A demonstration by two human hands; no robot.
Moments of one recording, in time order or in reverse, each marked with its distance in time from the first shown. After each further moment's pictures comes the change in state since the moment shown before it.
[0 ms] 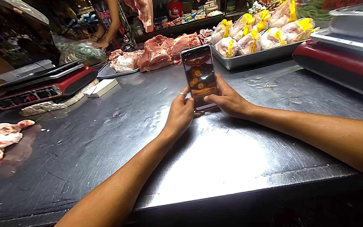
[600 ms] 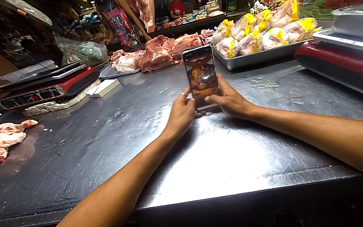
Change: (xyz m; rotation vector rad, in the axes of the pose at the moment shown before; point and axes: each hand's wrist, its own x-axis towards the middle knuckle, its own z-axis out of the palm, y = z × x) left_hand -0.001 0.001 0.000 -0.004 -0.003 0.007; right_hand 0.000 0.001 0.000 0.016 -0.013 -0.009
